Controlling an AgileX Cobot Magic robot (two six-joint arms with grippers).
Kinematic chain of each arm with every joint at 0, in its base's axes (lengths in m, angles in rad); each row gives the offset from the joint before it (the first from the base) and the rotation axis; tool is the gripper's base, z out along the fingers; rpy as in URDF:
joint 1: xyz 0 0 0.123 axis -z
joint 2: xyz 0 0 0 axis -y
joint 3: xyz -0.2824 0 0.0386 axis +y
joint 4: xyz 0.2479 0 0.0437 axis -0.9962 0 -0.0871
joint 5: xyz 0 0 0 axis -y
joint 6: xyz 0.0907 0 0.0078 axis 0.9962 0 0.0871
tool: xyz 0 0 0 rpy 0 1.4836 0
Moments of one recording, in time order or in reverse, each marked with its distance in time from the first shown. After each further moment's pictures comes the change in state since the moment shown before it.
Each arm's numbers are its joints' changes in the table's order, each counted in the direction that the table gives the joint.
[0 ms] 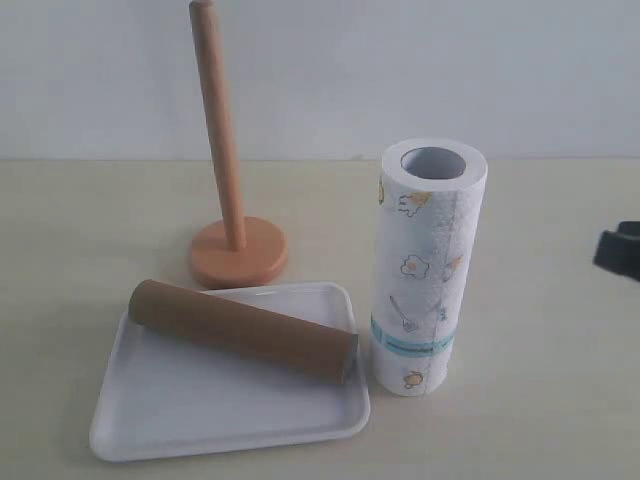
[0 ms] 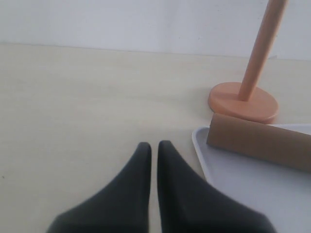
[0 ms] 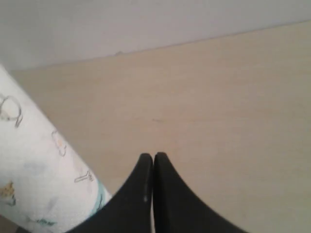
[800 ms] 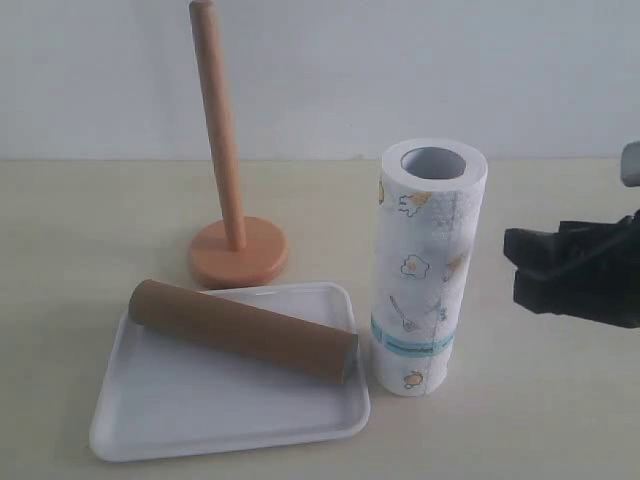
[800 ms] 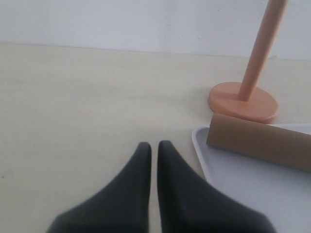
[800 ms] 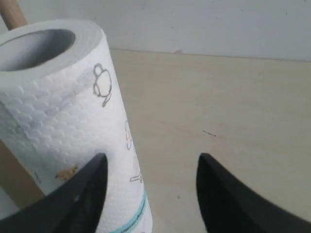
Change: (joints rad) left arm 0.000 0.000 0.000 0.000 0.000 0.000; right arm -0.128 -0.134 0.020 0.052 0.226 -0.090
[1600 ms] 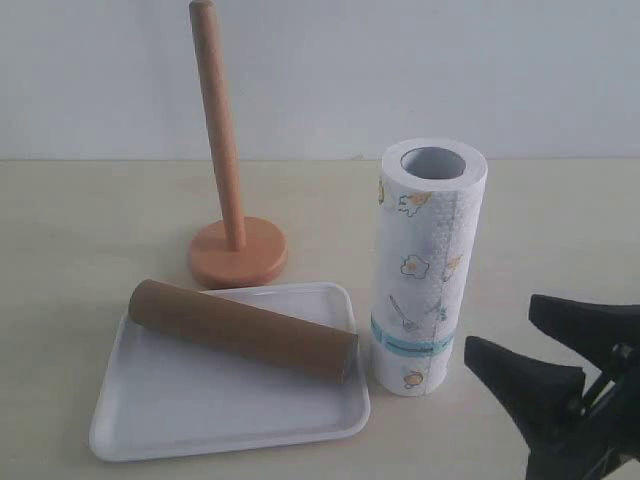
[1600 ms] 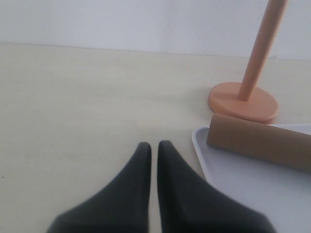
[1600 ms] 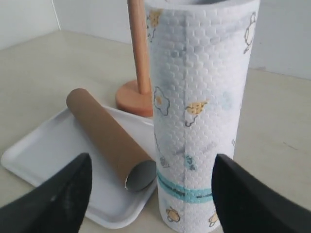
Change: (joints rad) left arm 0.000 0.000 0.000 0.000 0.000 0.000; right arm -0.219 0.161 0.272 0.003 0.262 -0.073
